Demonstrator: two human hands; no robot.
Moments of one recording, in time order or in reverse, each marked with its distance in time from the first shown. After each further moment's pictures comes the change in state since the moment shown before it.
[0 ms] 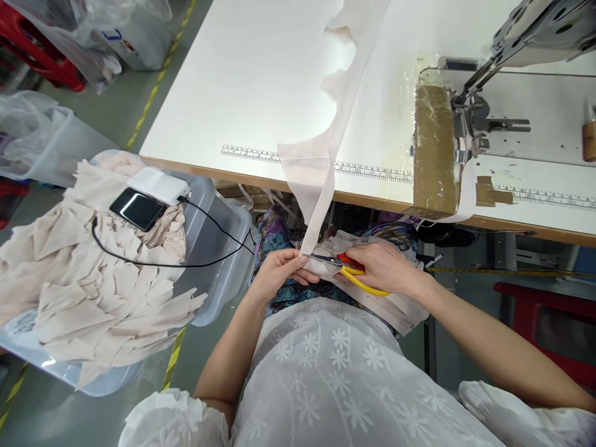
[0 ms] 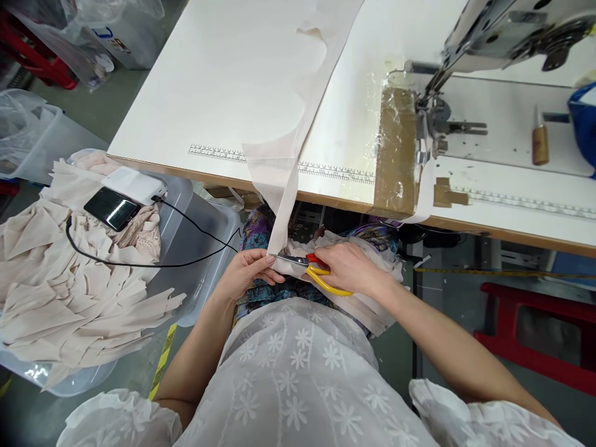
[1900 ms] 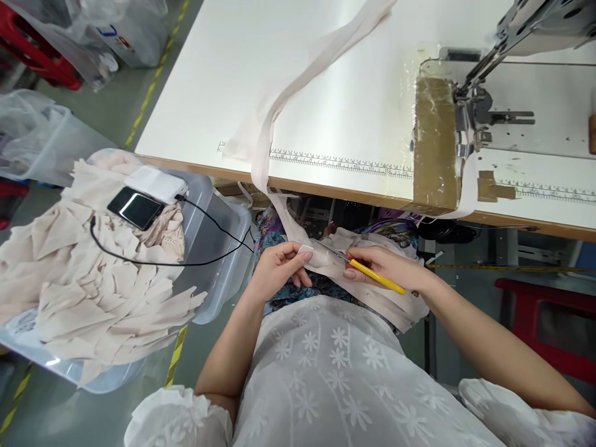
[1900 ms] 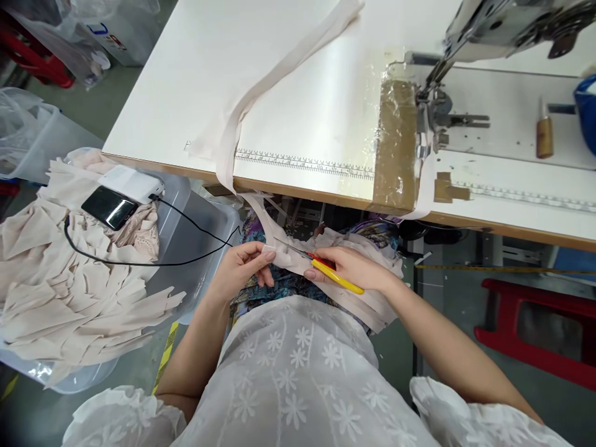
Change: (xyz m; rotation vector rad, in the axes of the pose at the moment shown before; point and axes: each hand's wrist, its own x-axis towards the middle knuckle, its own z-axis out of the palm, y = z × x) left_hand -0.012 0.022 0.012 0.271 0.067 0.145; right_hand -0.008 0.008 -0.003 0.606 -0.069 -0.086
